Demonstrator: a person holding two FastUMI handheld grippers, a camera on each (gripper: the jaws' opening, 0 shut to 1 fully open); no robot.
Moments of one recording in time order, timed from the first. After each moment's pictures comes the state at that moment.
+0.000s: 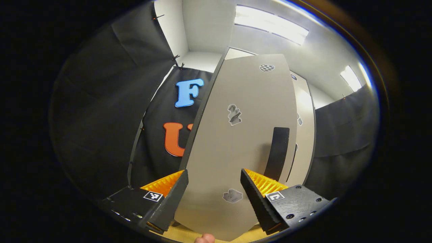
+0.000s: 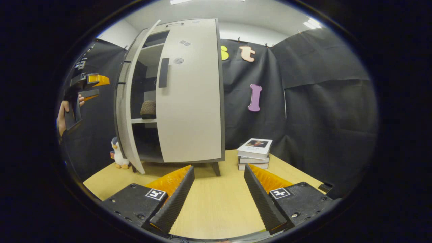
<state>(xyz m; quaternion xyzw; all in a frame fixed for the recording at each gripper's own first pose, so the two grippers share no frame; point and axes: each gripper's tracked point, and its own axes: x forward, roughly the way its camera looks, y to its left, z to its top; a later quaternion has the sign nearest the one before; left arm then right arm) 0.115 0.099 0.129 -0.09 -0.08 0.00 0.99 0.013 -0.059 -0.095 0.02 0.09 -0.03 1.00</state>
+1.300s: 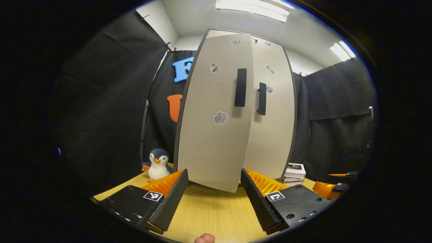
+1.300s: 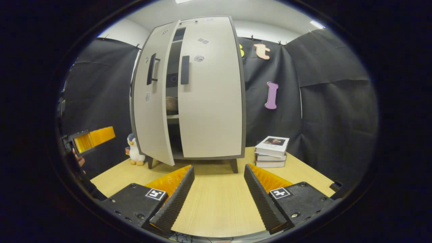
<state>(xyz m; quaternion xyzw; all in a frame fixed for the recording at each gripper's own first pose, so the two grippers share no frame) -0.018 0.028 -0.047 -0.02 0.05 0.01 1.00 0.003 -0.005 -0.092 0.02 0.10 0.04 0.99</state>
